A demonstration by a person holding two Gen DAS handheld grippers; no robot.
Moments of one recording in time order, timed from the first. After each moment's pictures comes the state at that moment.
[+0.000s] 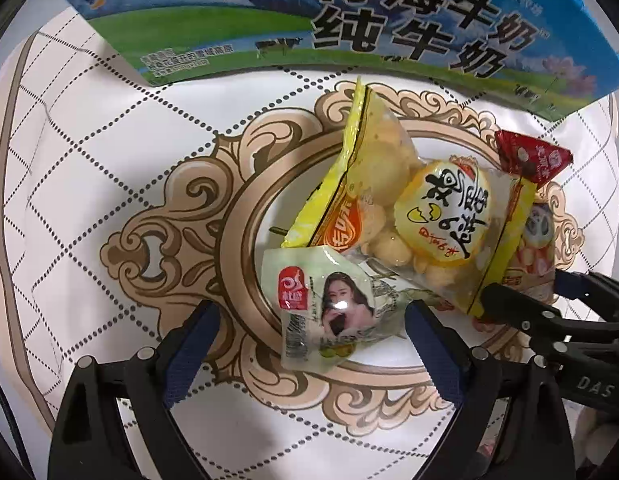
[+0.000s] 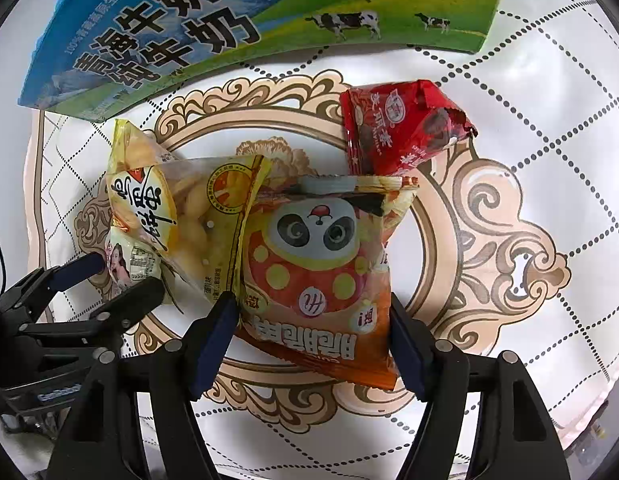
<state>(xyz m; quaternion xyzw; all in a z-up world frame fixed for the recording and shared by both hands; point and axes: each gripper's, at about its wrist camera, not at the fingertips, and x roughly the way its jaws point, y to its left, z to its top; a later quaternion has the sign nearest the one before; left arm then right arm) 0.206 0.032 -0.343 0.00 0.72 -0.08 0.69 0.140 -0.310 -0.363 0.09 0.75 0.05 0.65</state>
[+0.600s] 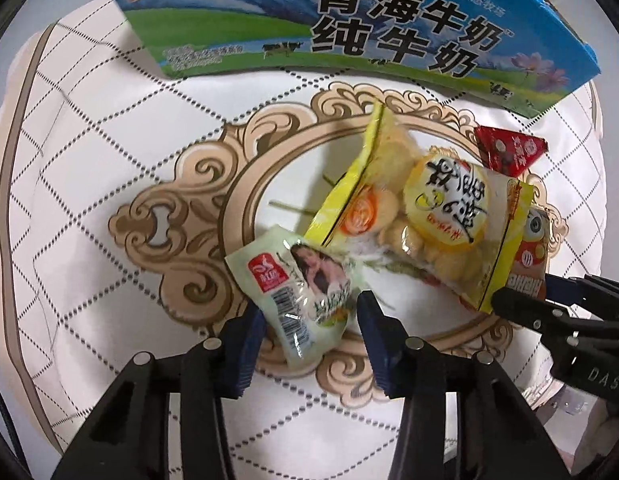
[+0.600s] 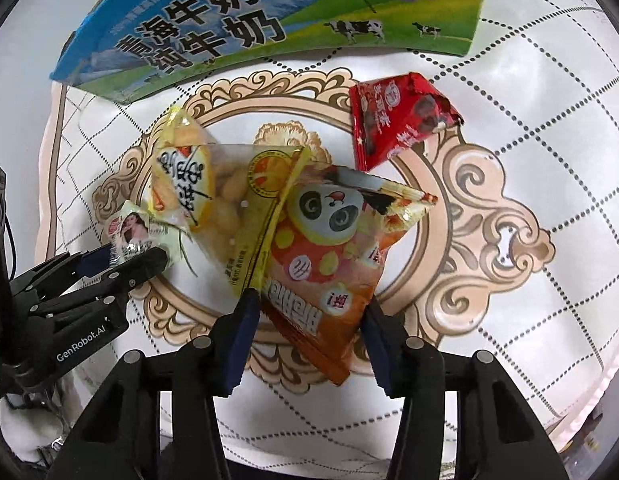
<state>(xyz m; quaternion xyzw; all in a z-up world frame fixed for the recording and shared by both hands) 0.161 0.036 -0.316 -0.02 0.70 -0.08 0.71 0.113 -0.290 -0.320 0.08 0.74 0.08 0.66</state>
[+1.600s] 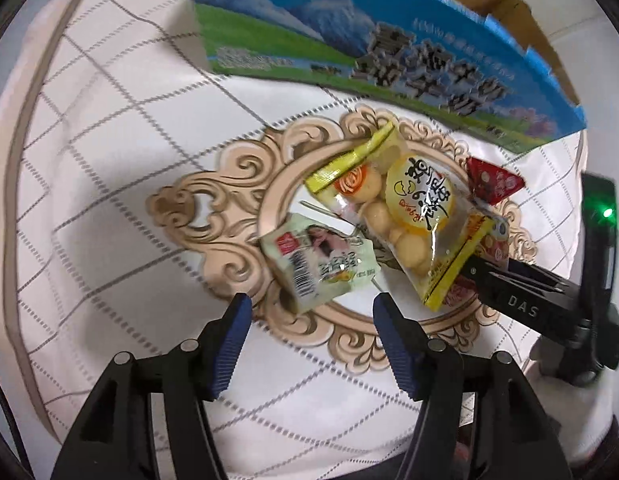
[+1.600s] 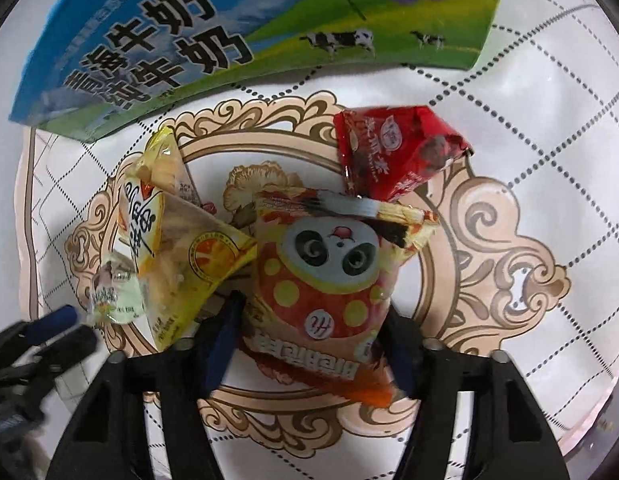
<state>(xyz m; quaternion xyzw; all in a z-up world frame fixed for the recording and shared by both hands) 0.186 0.108 -0.293 -0.09 0.71 -0.08 0.69 0.144 -0.299 -0.353 0.09 0.72 0.04 0.68</state>
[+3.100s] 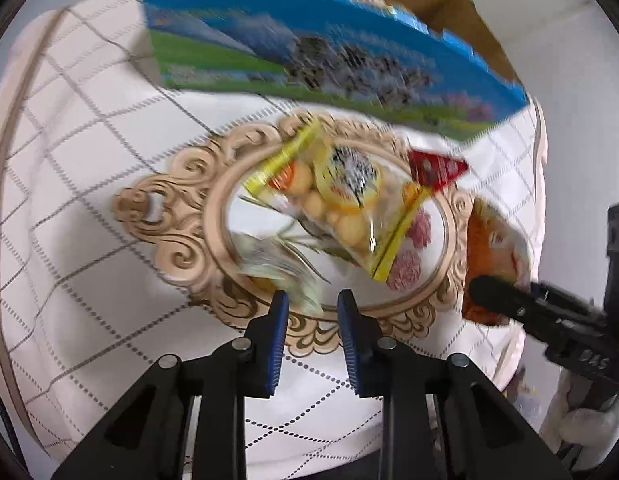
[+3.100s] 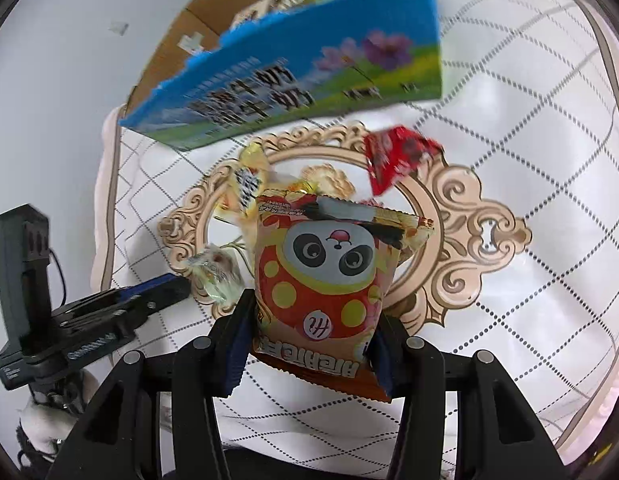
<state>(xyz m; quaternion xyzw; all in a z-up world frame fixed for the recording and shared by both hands) 0.169 0.064 -0.276 -0.11 0.70 -0.14 0.70 0.109 -0.312 -0.266 0.16 0.68 0.10 0.71</state>
